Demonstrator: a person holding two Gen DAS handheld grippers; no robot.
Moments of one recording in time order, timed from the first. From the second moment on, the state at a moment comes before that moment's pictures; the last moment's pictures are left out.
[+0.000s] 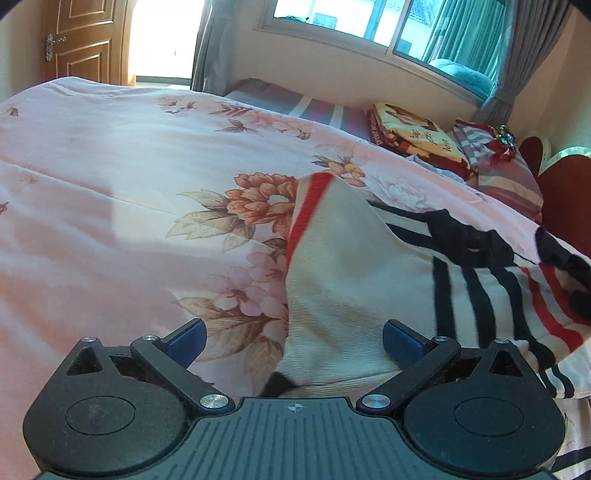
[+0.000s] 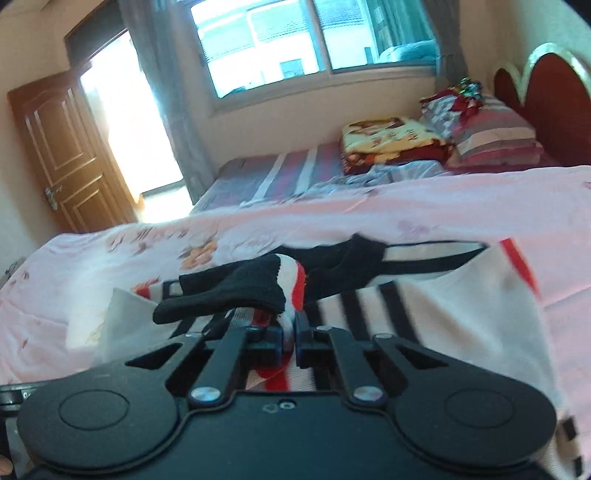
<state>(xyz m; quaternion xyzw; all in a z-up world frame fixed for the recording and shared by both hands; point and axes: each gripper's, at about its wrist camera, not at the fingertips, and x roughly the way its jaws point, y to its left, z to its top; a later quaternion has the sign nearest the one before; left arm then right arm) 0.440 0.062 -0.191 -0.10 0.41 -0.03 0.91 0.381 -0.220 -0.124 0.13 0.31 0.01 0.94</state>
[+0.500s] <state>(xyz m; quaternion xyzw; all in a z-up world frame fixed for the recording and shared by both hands) 0.457 0.054 -0.206 -0.08 0.42 0.00 0.90 0.367 -0.304 -0.162 0.16 0.36 -0.10 0.91</state>
